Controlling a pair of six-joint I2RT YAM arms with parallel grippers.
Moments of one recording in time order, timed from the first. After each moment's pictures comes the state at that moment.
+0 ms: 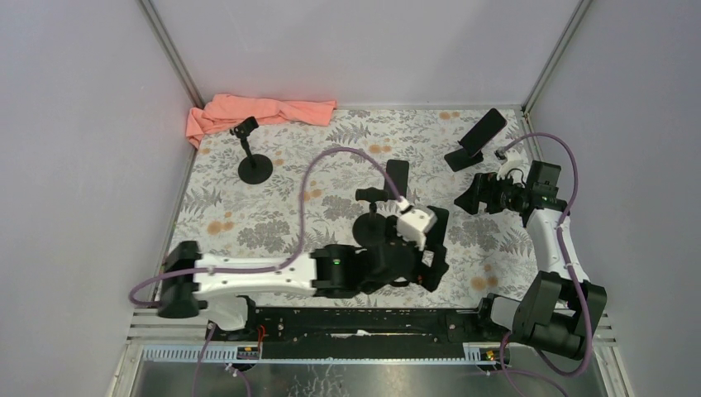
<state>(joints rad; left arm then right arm) -1.43 1.41 1.18 -0.18 -0.45 -0.61 -0.29 1.20 0.80 -0.46 -0.81 -0.22</state>
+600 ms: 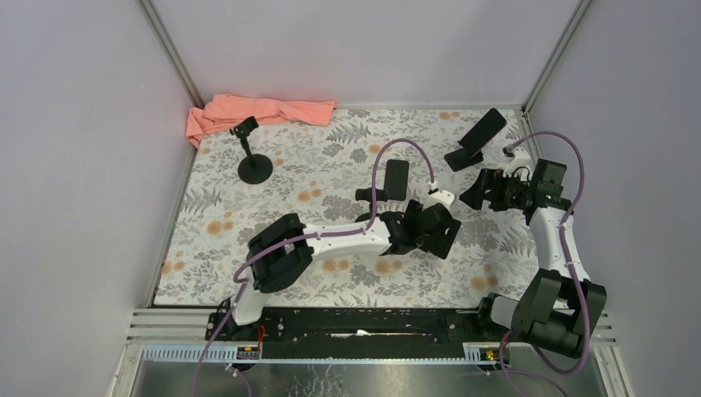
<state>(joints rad) -1.18 2.03 1.53 -0.30 -0.29 -0.55 -0.33 1.21 0.82 -0.45 -0.74 -0.14</state>
